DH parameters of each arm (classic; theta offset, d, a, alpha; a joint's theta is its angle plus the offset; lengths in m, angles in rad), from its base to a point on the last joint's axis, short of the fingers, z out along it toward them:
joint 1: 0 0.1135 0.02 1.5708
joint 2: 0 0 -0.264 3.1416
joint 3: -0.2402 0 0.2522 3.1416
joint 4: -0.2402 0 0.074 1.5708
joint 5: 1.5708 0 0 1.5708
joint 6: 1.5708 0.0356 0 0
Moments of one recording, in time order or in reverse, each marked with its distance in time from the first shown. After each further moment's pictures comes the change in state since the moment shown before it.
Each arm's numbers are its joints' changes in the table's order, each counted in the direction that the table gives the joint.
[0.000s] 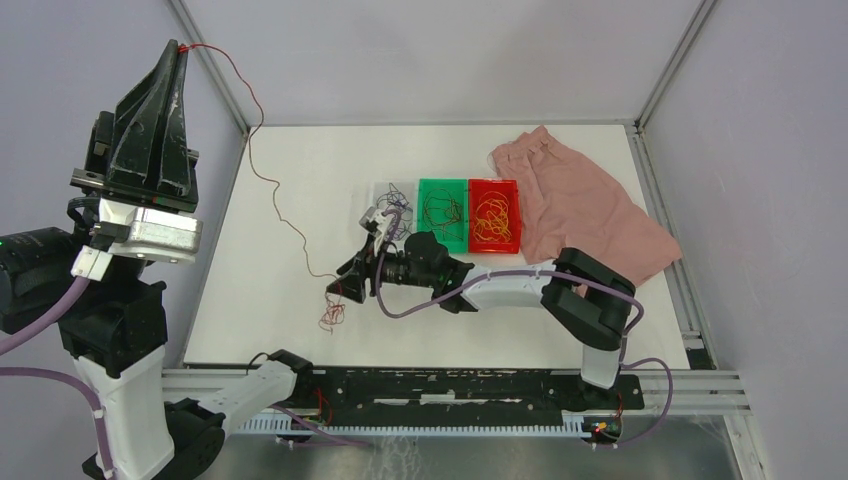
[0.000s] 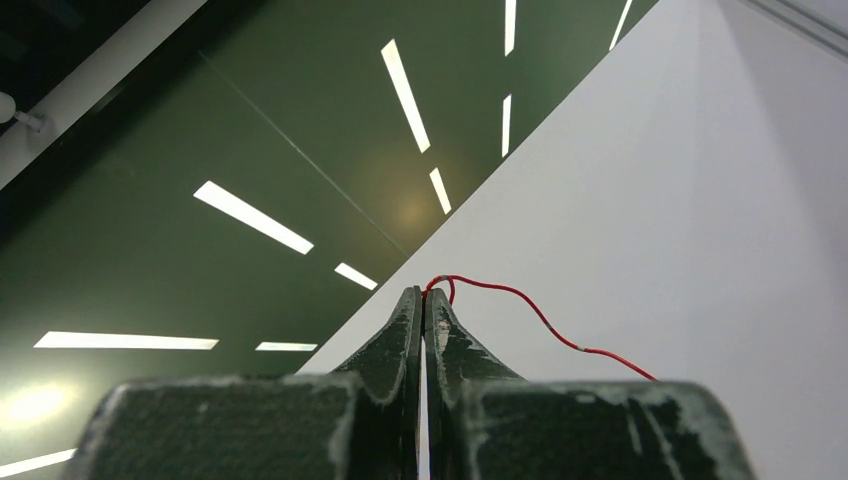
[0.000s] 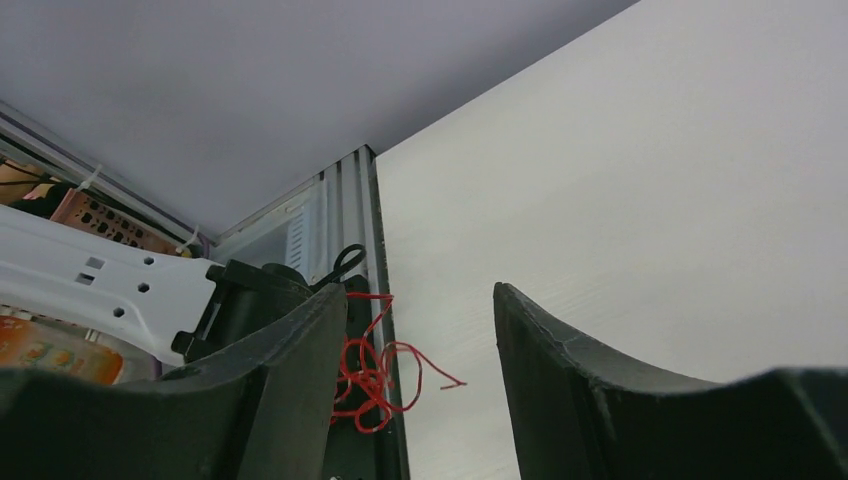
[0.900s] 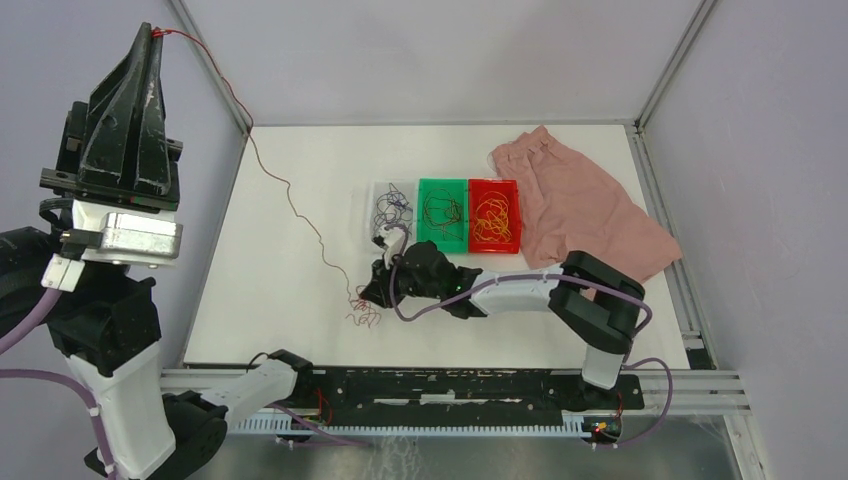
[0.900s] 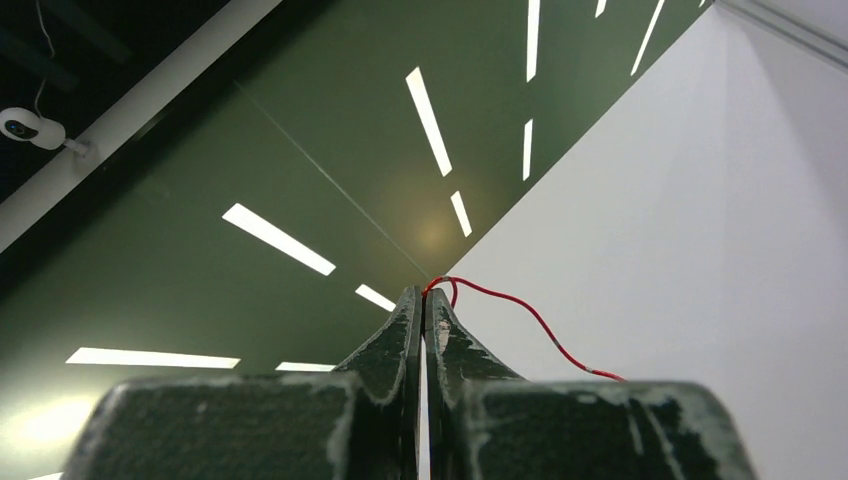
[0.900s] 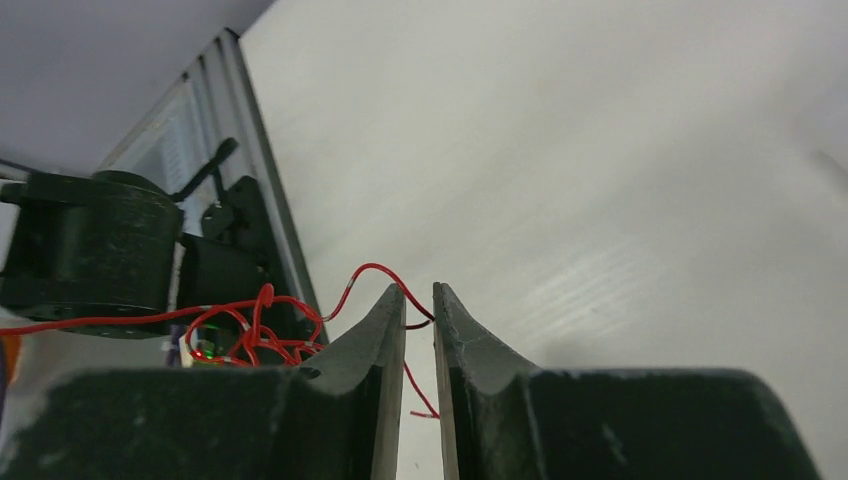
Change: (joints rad) left arm 0.000 -0.047 -0.097 0.005 0.020 0.001; right arm 0.005 -0.006 0.054 -0.230 0.096 -0.014
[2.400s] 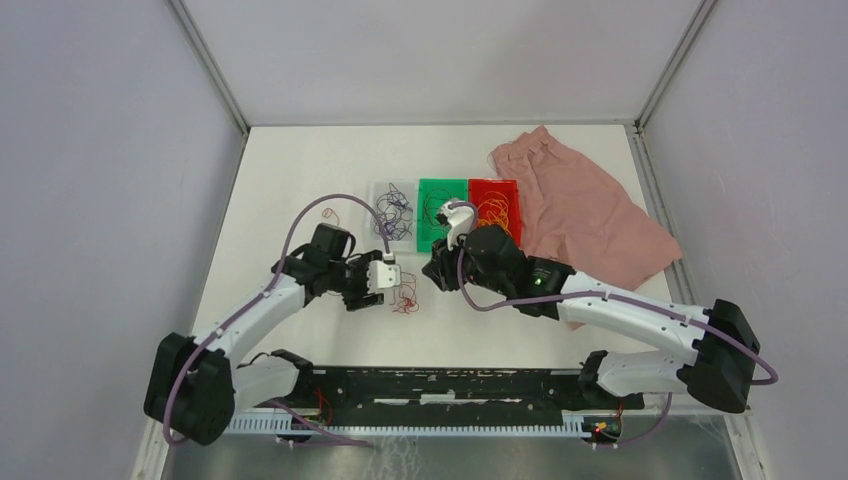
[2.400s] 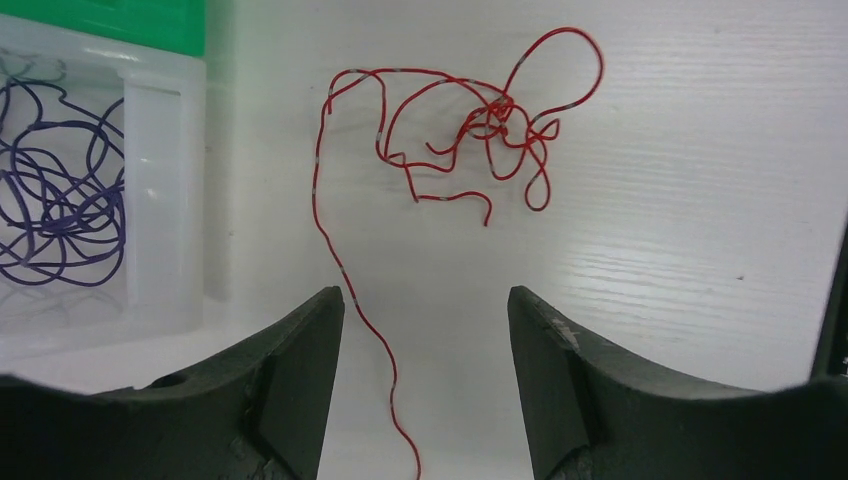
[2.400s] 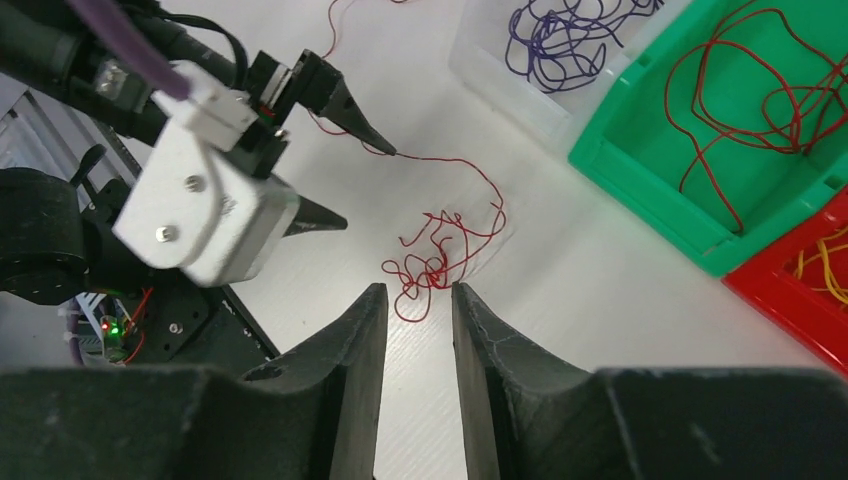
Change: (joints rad) left arm 0.000 -0.060 1.413 -0.404 0.193 0.121; right arm -0.078 0.609 0.101 -0.641 0.313 -0.124
